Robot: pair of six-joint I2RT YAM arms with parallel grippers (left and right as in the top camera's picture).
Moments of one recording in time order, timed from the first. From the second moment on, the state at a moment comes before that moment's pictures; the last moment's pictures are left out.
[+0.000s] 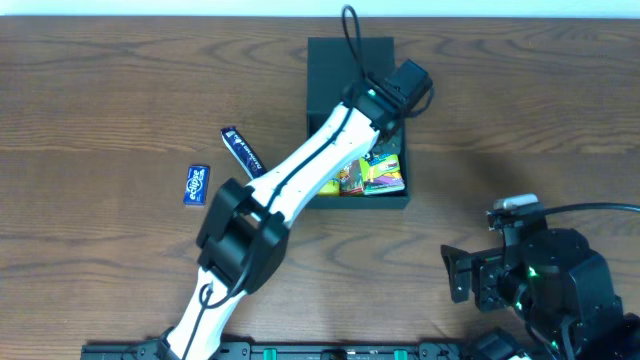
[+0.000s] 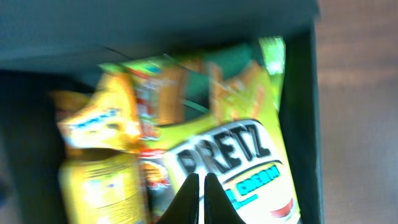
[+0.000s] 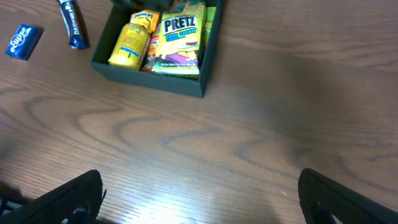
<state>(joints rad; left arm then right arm) -0.74 2.21 2.06 -1.09 -0.16 -0.60 0.51 0.71 1.18 -1.32 0.13 0.28</state>
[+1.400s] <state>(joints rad) -0.54 2.10 1.78 -0.94 0.05 -0.70 0.51 0.71 1.18 -1.32 0.13 0.28</state>
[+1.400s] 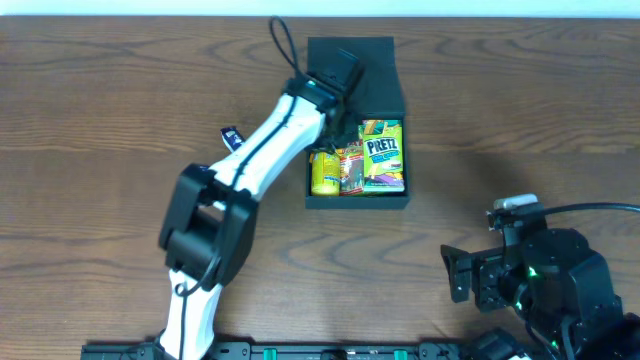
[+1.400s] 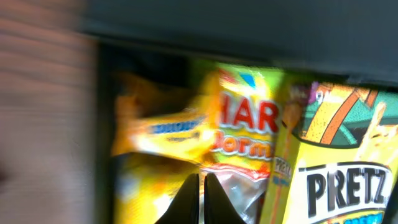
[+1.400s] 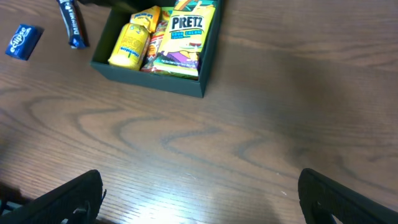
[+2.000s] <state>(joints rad) -0.34 1.86 1.66 -1.11 -0.35 -1.09 0.51 0.71 1.18 -1.32 0.13 0.28</state>
